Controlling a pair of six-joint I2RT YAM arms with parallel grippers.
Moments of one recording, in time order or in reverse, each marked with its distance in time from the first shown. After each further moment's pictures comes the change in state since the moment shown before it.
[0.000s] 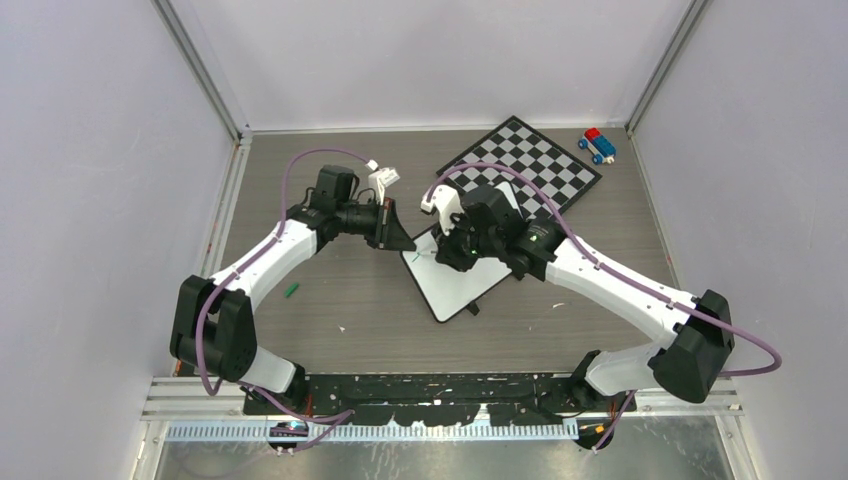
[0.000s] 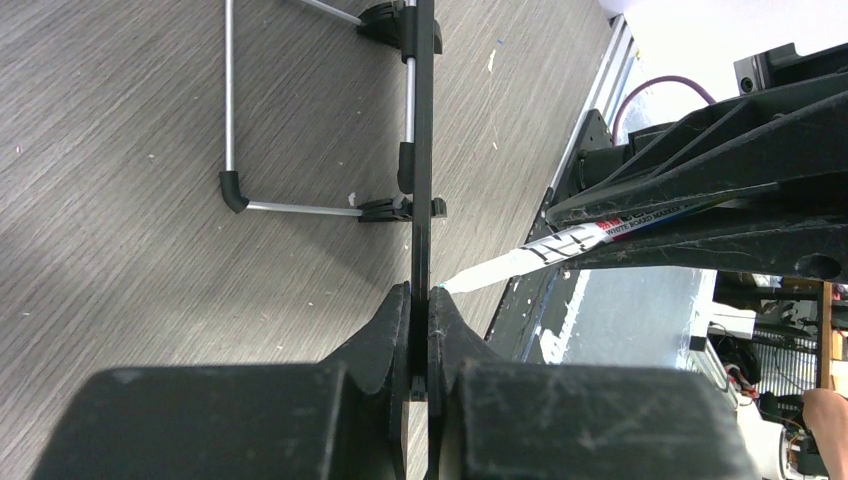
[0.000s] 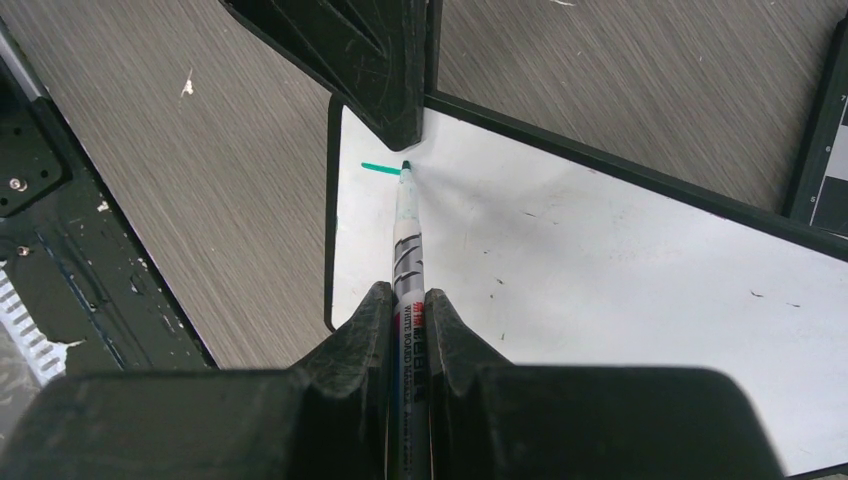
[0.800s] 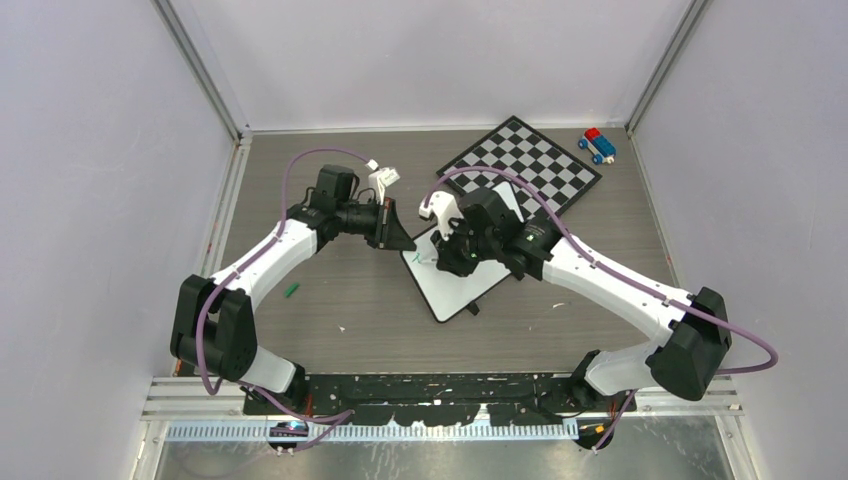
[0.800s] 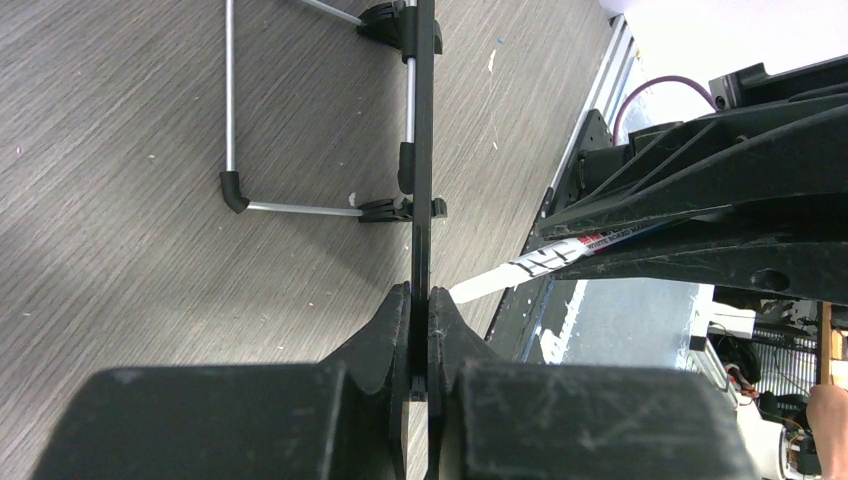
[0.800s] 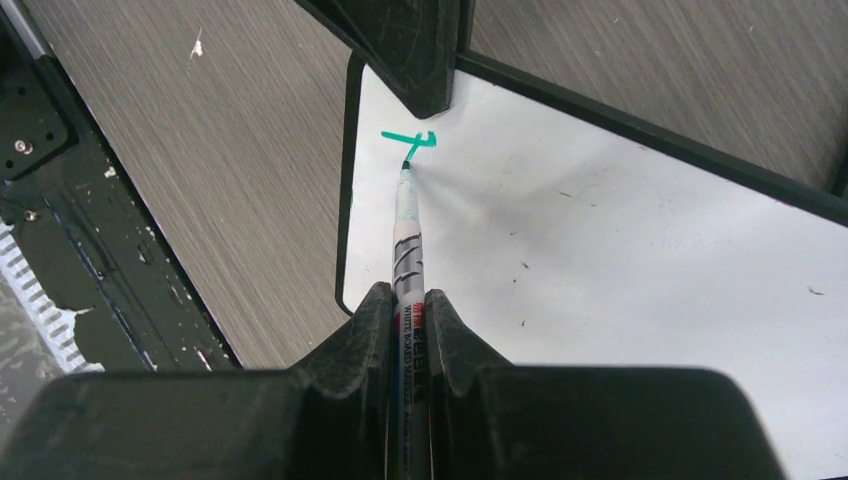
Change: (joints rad) left arm 0.000 0.003 0.003 -0.001 0.001 0.001; right arm 0.002 0.014 -0.001 -0.036 -0.039 -0.012
